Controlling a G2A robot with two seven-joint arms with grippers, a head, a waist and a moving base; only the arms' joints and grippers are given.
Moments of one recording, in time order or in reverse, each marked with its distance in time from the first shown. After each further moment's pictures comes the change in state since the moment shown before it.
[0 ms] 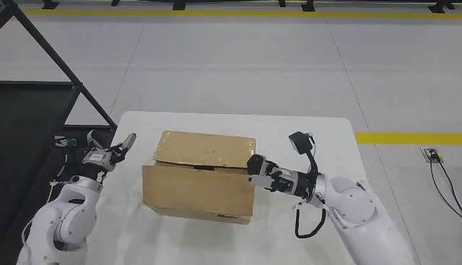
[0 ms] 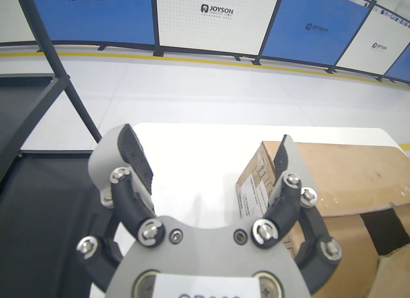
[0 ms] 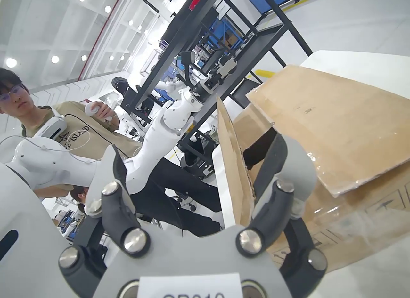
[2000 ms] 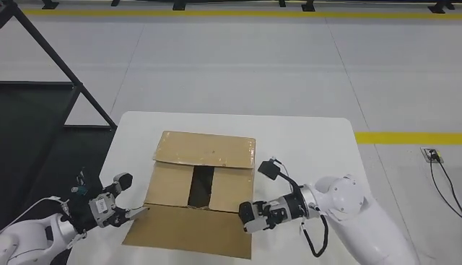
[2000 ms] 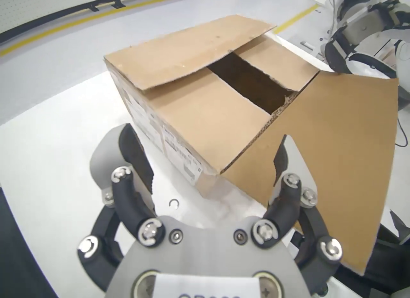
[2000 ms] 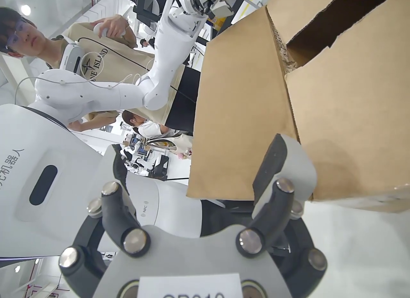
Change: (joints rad) left arm 0.248 0.197 -0.107 -0.057 -0.240 -0.775 -0.229; right arm 0.127 0.069 -0.202 0.103 0.302 0.123 0.501
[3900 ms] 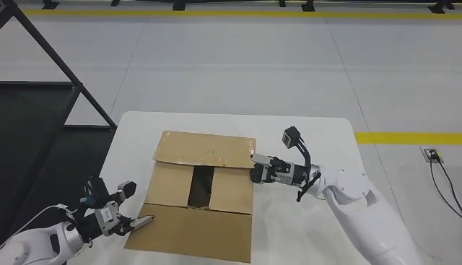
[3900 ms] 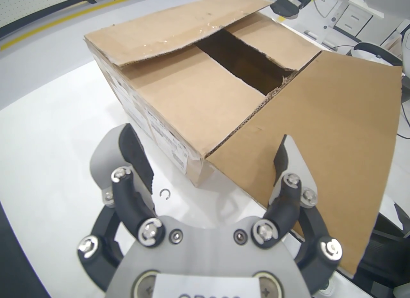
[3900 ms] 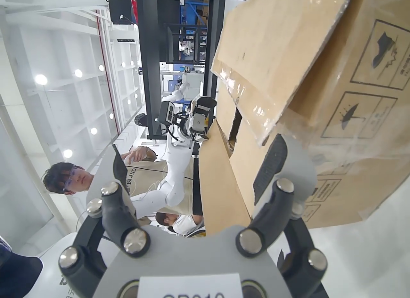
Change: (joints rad) left arm 0.058 0.025 0.037 -0.026 0.104 0.046 0.134; right arm 0.023 -0.013 0.062 0.087 0.044 0.348 -0.420
